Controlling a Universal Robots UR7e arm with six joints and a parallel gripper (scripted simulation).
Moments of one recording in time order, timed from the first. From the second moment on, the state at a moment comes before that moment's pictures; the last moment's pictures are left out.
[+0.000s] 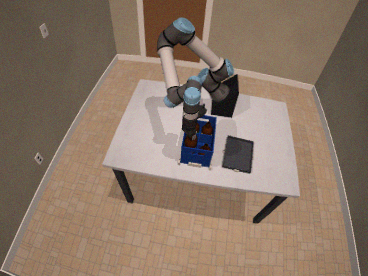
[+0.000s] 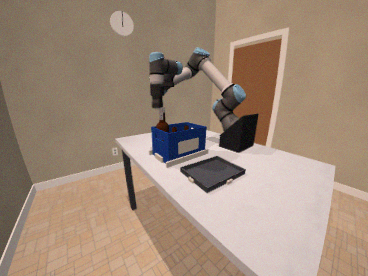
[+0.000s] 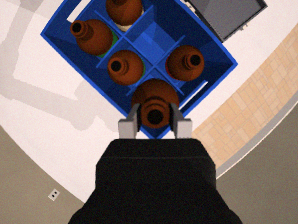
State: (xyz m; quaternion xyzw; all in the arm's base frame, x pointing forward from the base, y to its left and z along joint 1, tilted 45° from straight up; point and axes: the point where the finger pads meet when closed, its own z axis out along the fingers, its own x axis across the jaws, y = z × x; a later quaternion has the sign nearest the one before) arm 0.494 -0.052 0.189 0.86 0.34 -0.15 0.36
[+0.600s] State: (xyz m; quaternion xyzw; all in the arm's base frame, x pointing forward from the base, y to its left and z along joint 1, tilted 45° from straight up) arm 0.494 -0.051 0.190 0.86 0.34 -0.15 0.36
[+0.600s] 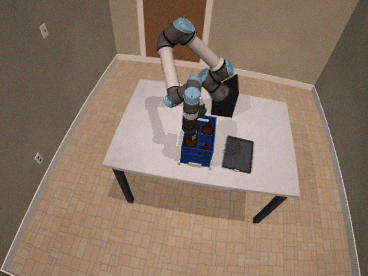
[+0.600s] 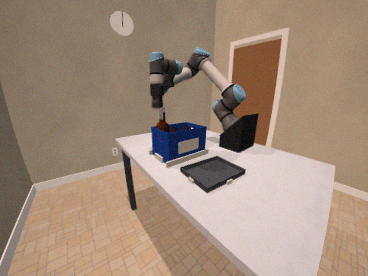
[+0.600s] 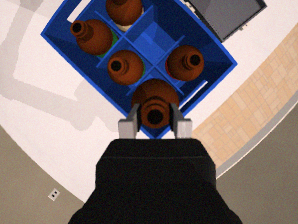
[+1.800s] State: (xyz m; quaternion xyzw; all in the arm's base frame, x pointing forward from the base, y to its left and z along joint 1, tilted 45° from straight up) arm 0.495 -0.030 0.211 0.86 0.34 -0.15 0.36
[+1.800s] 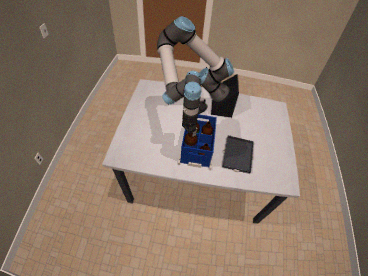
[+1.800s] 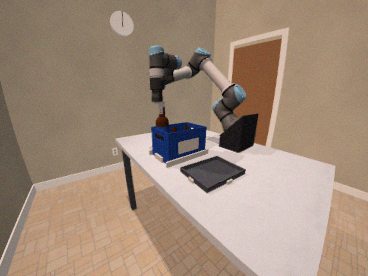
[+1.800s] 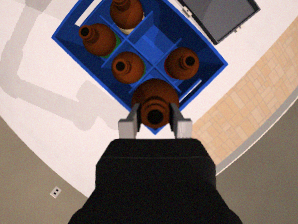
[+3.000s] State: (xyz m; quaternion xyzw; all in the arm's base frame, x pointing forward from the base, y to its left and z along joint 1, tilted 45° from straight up) arm 0.494 -0.023 0.218 0.86 0.34 -0.15 0.36
